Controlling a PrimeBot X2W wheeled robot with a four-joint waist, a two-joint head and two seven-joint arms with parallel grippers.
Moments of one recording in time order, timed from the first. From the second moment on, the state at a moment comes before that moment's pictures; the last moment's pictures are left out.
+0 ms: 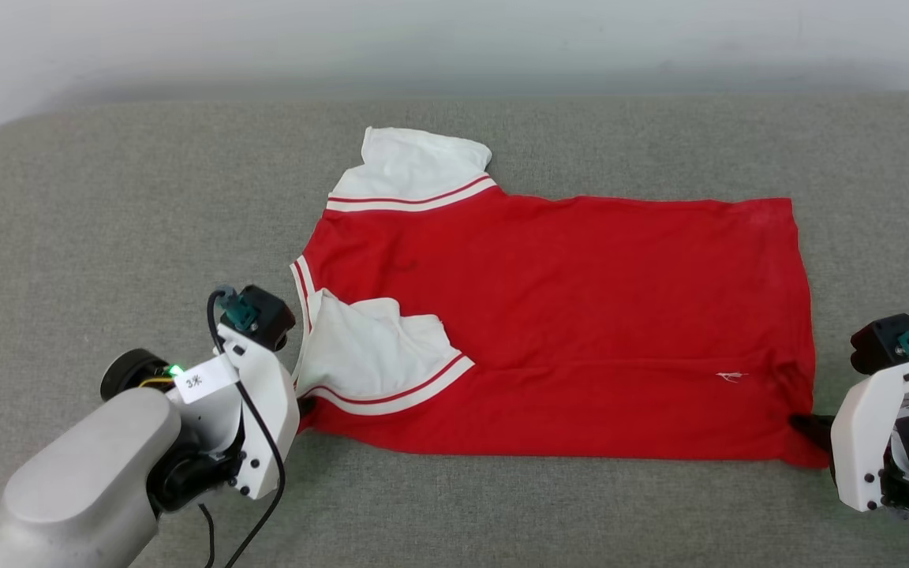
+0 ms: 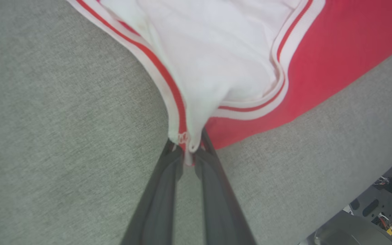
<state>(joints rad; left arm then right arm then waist) -0.66 0.67 -0.94 0.30 -0.94 -0.10 0.53 -0.45 -0.65 0.60 0.51 0.84 0.13 0.47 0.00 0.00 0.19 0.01</state>
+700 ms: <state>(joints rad) -0.47 0.80 -0.93 0.09 -1.05 -0.02 0.53 -0.26 -0.79 0.54 0.30 0.92 0.13 0.36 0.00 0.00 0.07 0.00</state>
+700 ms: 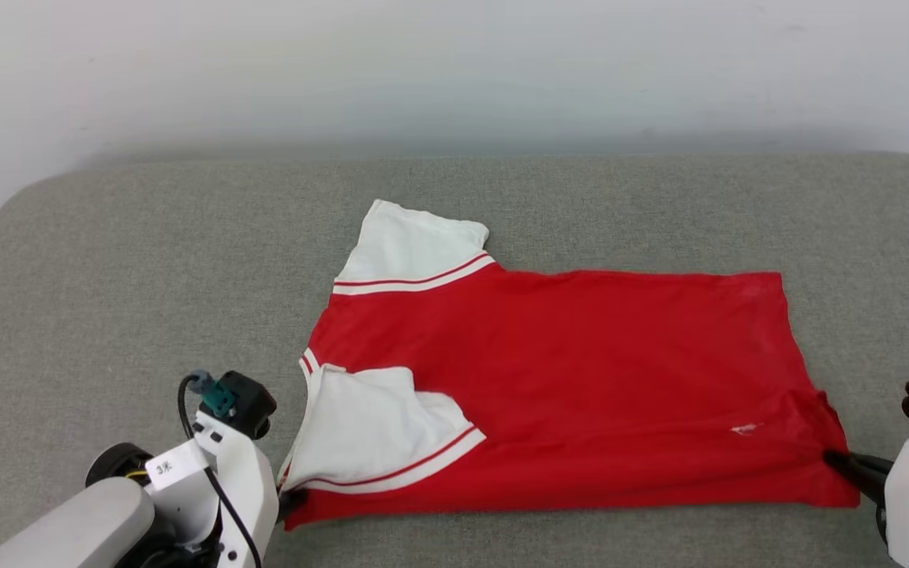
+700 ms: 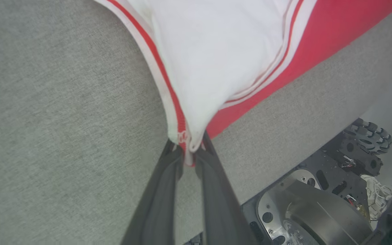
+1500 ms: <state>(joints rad) -0.41 0.76 -0.95 0.18 -1.04 0.00 0.48 -0.14 -0.67 0.40 0.34 0.82 0.13 0.38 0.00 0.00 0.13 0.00</state>
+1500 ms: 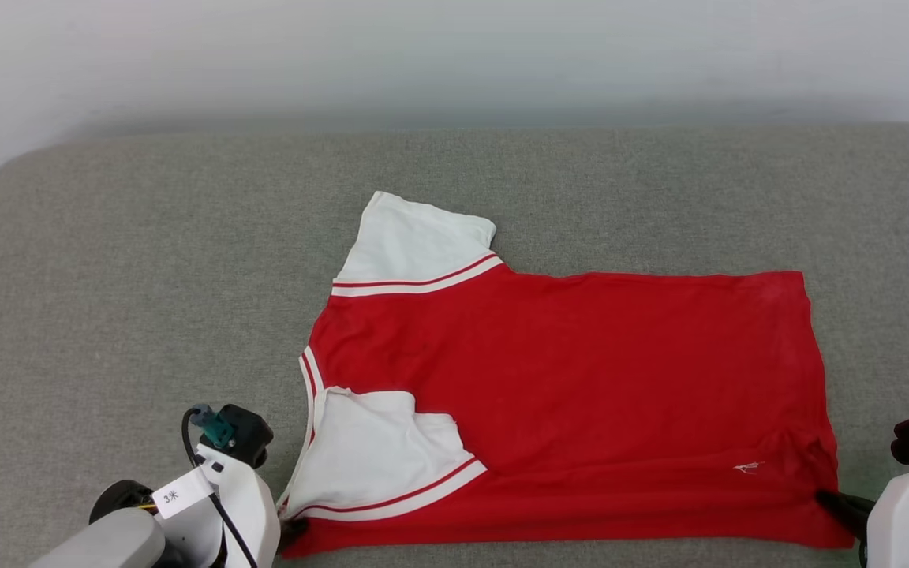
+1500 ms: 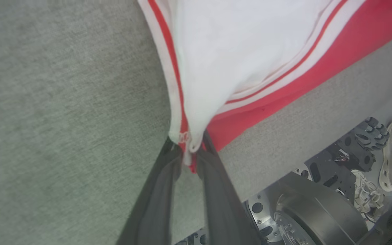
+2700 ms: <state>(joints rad) -1.03 0.68 -0.80 0.42 -0.94 -0.05 0.53 -0.11 -0.30 0.00 -0.15 0.35 0.13 0.06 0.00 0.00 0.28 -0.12</state>
